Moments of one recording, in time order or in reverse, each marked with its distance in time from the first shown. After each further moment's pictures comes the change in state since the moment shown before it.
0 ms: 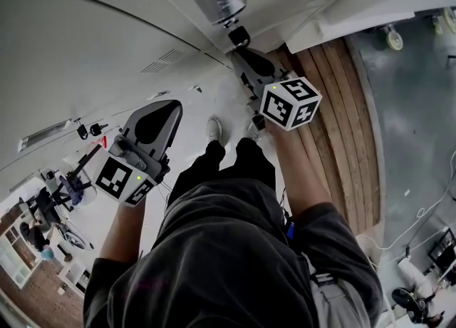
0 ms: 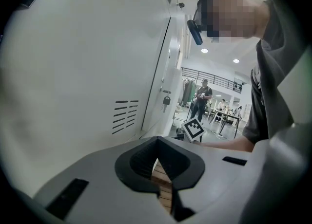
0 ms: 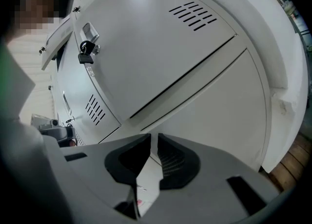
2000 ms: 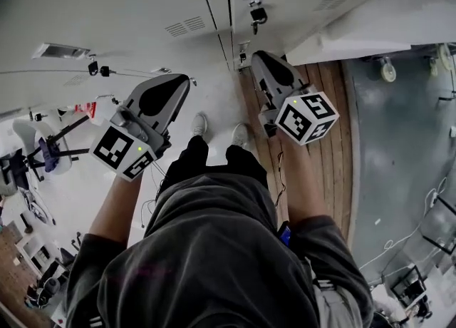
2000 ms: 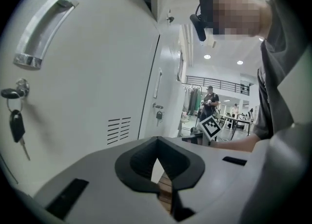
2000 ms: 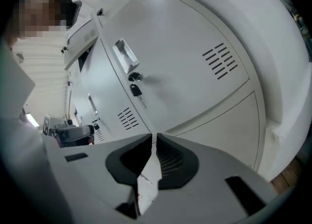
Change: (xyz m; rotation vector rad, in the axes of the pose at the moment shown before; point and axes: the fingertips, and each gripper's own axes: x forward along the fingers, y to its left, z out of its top) left arm -0.024 -0.032 0.025 0.009 -0.138 0.109; right arm -0.066 0.048 0.034 -0.149 0.010 0.084
